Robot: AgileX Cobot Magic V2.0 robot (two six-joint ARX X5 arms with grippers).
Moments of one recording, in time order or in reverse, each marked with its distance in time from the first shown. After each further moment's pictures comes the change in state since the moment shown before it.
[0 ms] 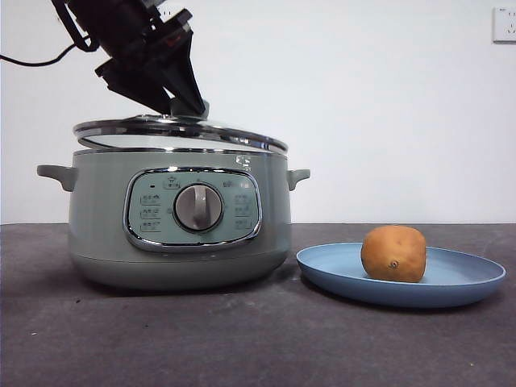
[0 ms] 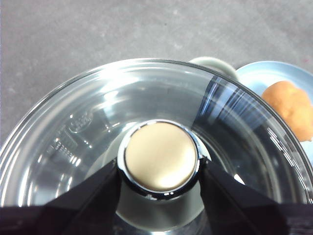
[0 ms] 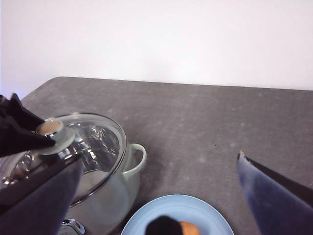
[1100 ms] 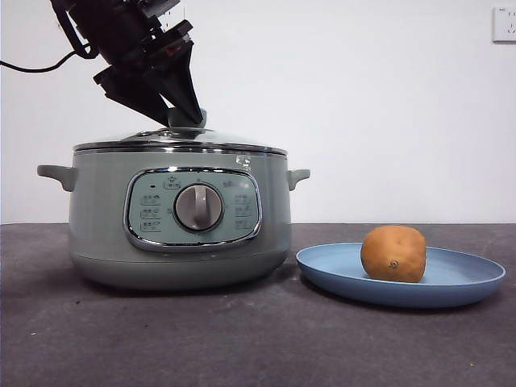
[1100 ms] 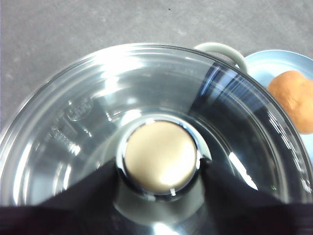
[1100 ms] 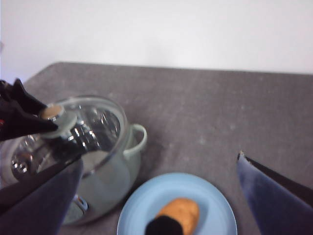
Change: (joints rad) left arm -0.001 0.013 0.008 -0.051 -0.017 -0.005; right arm 0.001 -0.029 0.001 -0.102 -0.008 0.001
